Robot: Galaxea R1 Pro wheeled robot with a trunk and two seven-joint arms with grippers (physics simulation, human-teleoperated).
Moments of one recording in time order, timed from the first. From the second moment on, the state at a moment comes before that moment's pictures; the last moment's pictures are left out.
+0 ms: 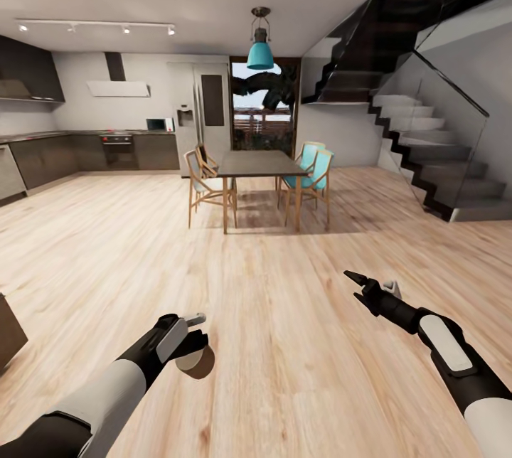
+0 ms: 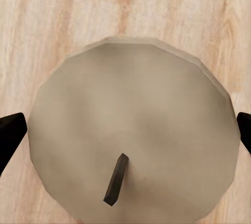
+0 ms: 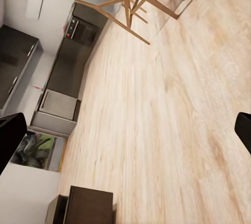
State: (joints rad) left arm -0.79 -0.02 -0.27 -0.44 0.70 0.62 0.39; right arm -0.59 -0.30 -0.03 -0.89 -1.16 0.62 0.30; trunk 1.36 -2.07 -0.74
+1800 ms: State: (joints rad) left arm -0.79 -0.04 -0.29 -0.44 0.70 0.62 0.39; right arm -0.59 -0.30 -0.03 -0.83 -1.15 0.61 0.31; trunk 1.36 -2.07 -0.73
